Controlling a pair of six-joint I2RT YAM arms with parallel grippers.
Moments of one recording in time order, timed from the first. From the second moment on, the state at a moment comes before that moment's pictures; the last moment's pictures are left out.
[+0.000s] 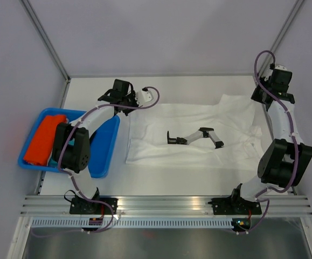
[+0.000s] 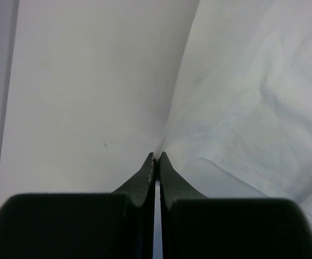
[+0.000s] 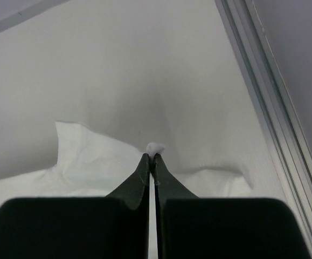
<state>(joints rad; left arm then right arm) -0.33 1.83 1.40 -0.42 0.20 0.88 -0.29 1.63 1.43 -0.43 -0.09 0.14</state>
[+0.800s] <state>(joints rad) -0.35 1.63 1.04 -0.41 0.31 1.00 -0.32 1.26 1.05 -0.54 0.13 0.22</state>
